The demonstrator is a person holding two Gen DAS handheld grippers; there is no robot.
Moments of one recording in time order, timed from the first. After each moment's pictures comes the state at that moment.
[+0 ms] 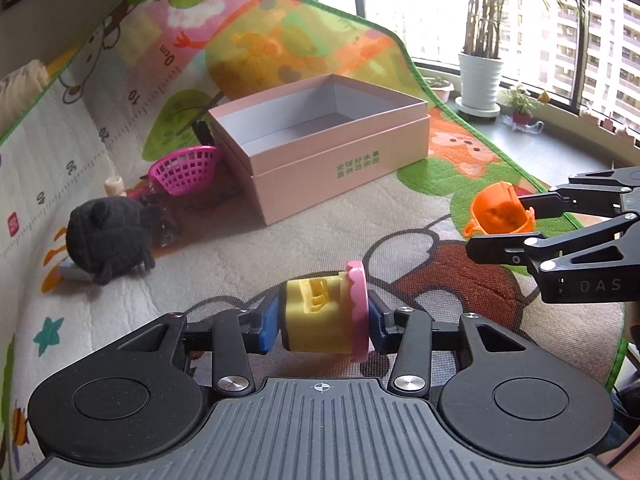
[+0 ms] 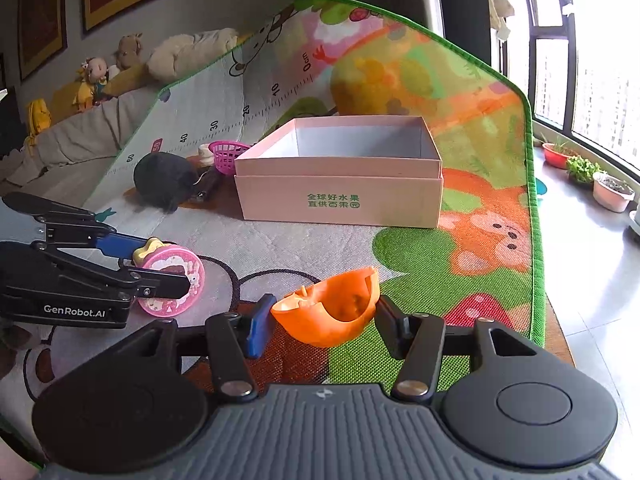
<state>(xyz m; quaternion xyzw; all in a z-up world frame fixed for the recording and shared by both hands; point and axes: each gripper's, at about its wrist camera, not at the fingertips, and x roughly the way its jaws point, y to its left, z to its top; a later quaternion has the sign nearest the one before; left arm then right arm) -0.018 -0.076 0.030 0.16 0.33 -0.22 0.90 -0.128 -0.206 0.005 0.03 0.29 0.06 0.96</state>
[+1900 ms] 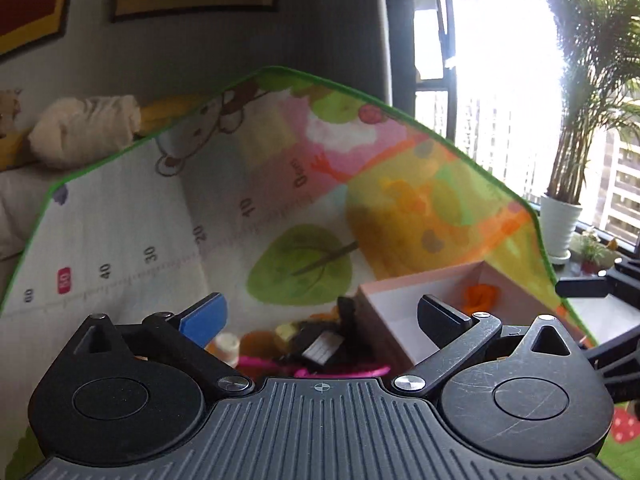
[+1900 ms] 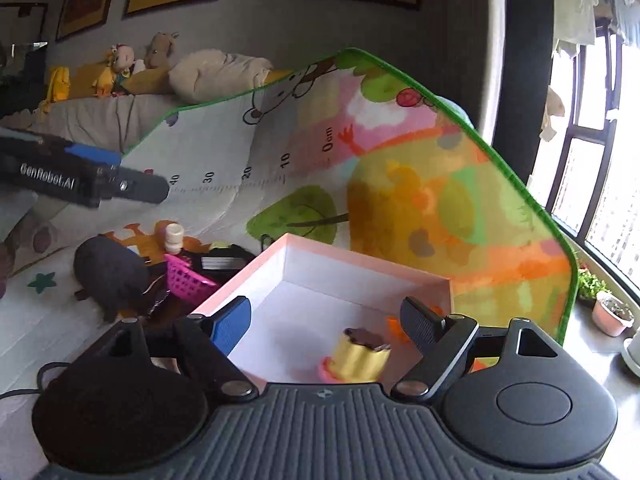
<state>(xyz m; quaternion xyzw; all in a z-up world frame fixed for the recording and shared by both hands) 0.107 0.004 0.097 0.04 0.20 -0.11 0.97 0.015 -0.181 0.066 -0.10 0.22 0.10 0.97</state>
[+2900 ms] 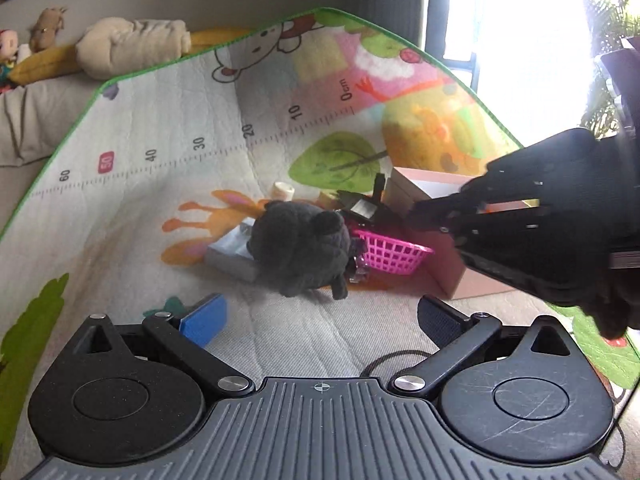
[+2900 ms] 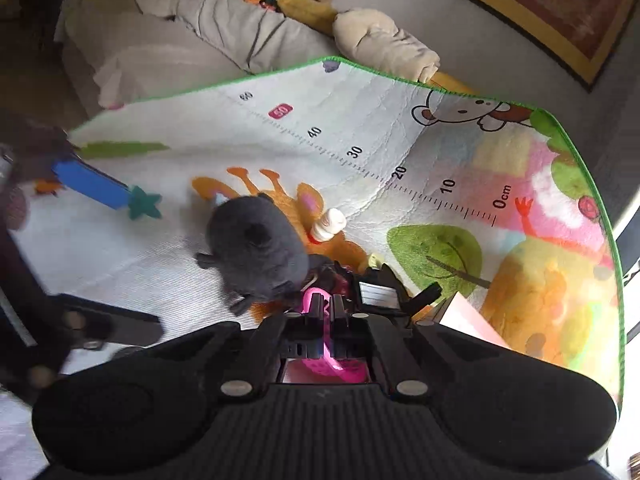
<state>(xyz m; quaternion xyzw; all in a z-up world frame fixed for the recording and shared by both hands) 0.023 0.069 0.040 -0.03 0.26 -0.11 0.96 0.004 -0.034 0.059 -0.28 0.24 0.22 0.90</state>
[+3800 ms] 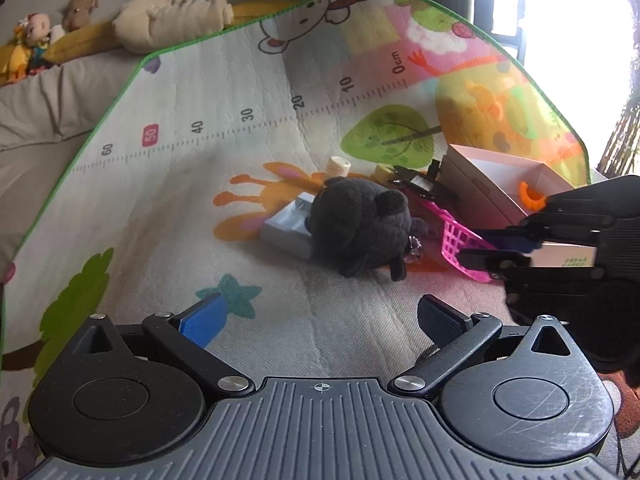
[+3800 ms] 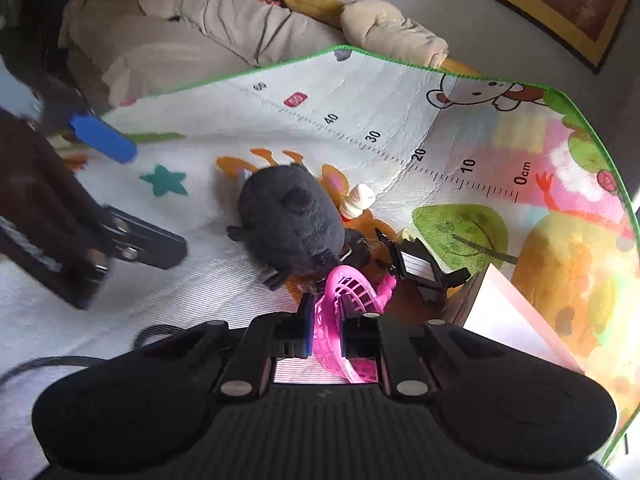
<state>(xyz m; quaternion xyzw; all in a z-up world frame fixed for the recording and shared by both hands) 0.035 0.081 0.041 -0.02 0.31 -0.04 0.95 -0.003 -0.030 0.032 -0.26 0.25 0.23 0.90</state>
